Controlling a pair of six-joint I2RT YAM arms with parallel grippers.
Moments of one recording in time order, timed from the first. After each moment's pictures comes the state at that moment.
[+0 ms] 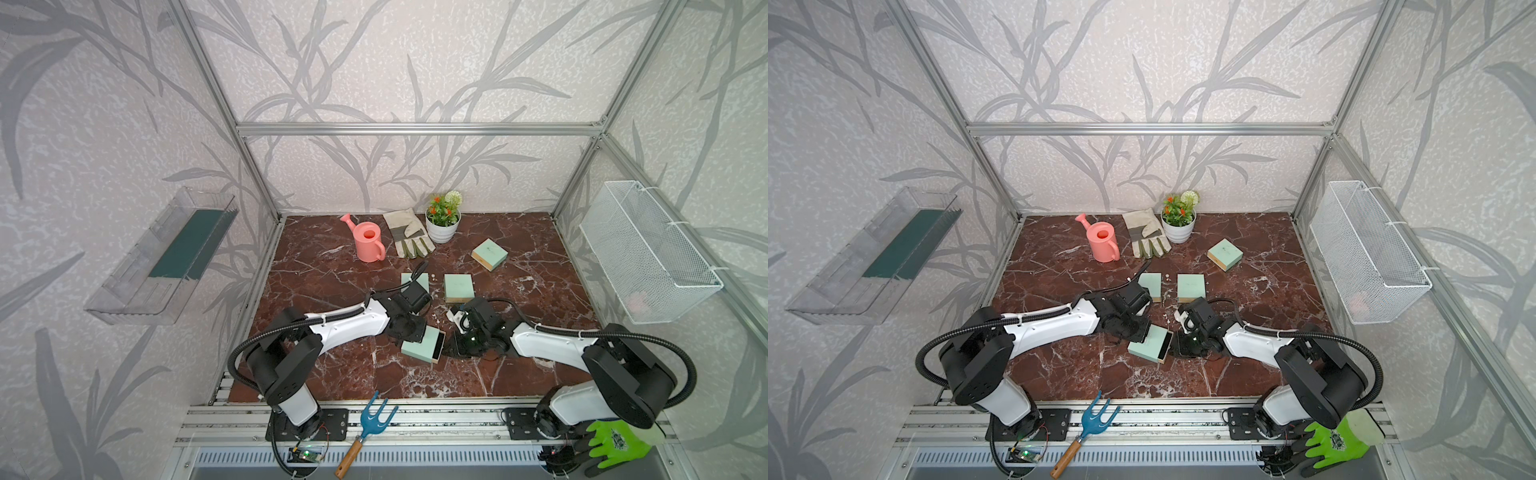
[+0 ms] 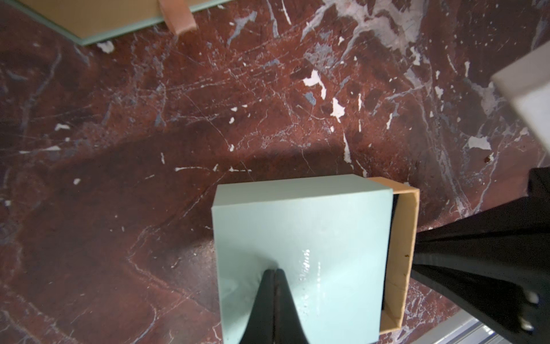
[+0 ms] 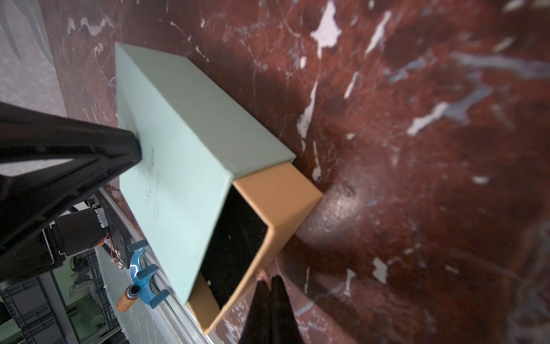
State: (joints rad) left arm -0.84 1.65 1.01 -0.57 0.07 -0.54; right arm 0.66 1.44 0.53 -0.14 -0.50 0.66
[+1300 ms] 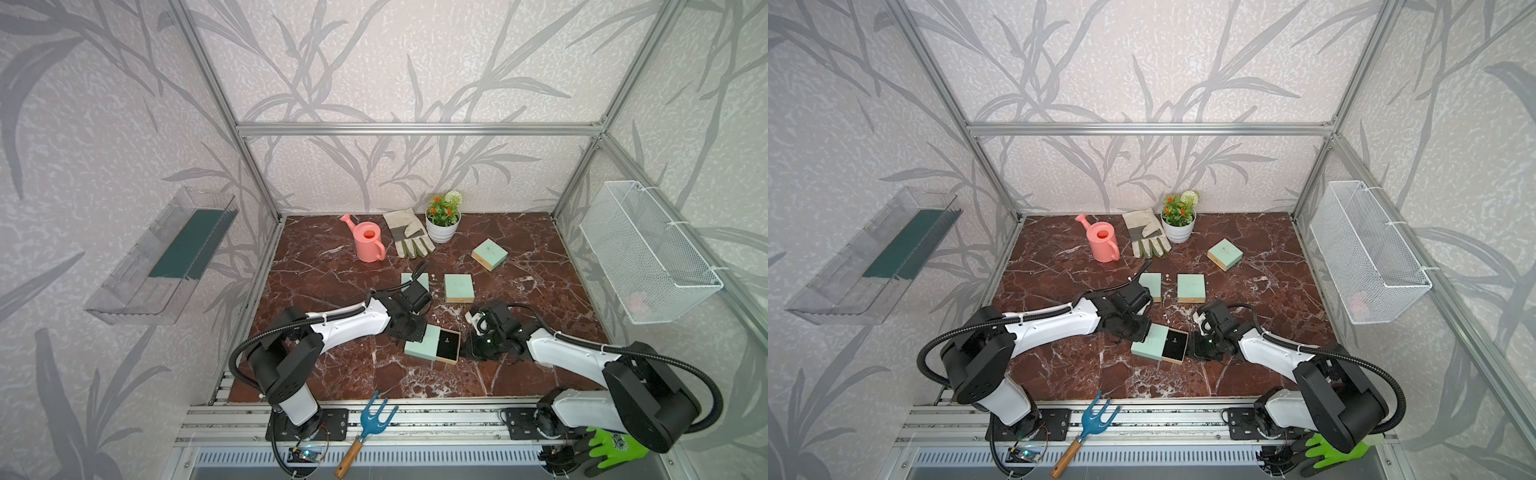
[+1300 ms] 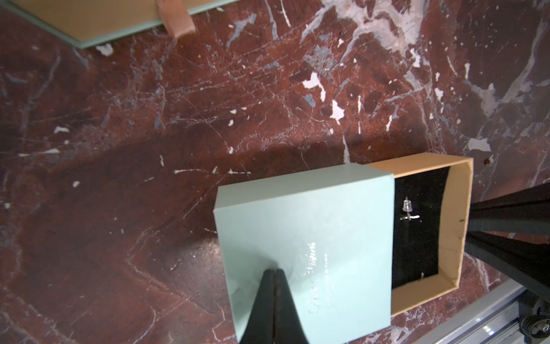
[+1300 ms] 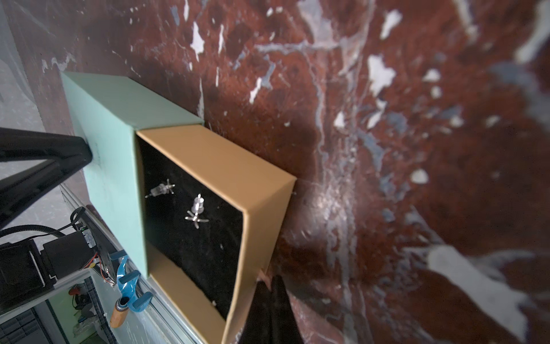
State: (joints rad) left arm -0.84 1.65 1.02 -0.58 0.07 -0.54; right arm 0.54 1.31 0.45 -0.25 -0.47 0.65
